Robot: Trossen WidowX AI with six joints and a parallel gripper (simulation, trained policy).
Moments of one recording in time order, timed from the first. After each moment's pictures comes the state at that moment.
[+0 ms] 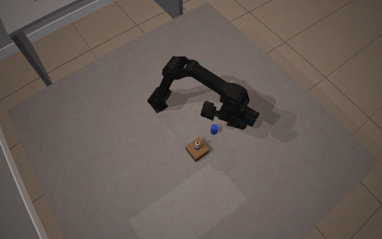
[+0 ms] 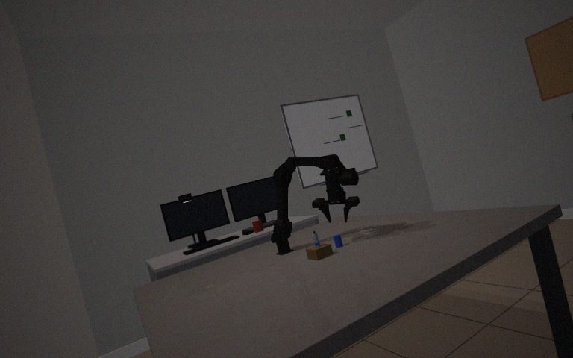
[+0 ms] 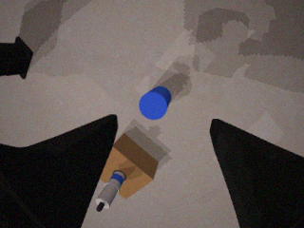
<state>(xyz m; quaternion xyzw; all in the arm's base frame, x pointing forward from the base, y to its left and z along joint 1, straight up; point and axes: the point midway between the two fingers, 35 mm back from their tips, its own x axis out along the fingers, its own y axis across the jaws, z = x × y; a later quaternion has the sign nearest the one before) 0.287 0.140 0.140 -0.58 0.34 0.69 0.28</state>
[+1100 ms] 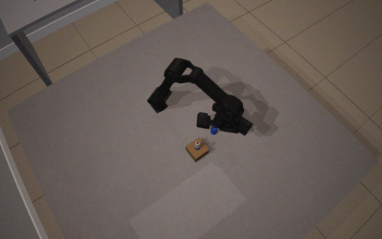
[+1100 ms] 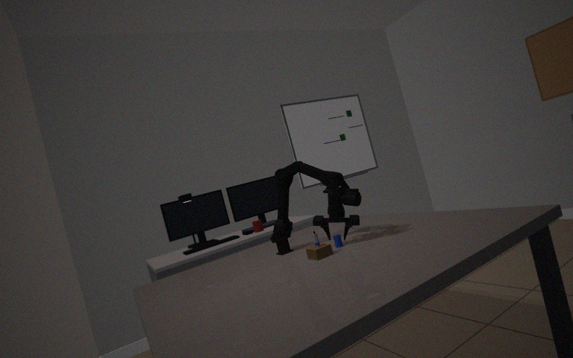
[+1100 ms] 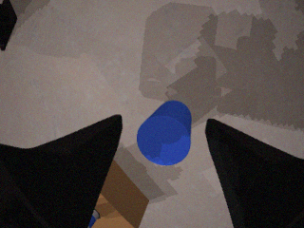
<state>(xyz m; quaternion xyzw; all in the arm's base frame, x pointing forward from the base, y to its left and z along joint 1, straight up) 0.273 0.128 0.068 -0.59 0.29 0.73 0.20</state>
